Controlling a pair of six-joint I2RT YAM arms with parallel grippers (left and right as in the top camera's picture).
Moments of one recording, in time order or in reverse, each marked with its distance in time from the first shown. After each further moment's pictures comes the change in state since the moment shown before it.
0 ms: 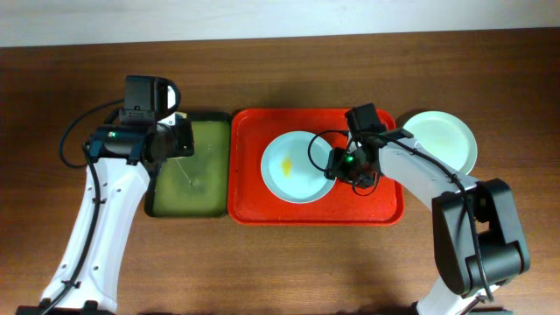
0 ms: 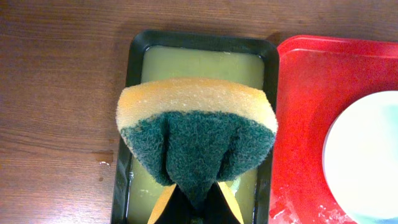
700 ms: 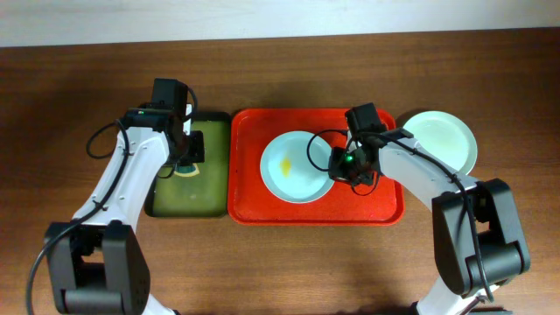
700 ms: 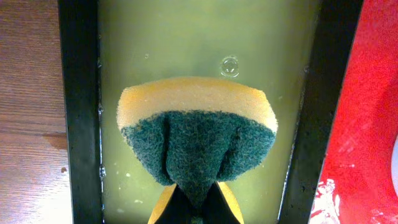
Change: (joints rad) left arm 0.000 0.265 0.000 -0.022 0.009 0.000; right arm 0.000 0.000 0.000 0.010 -0.029 -0.005
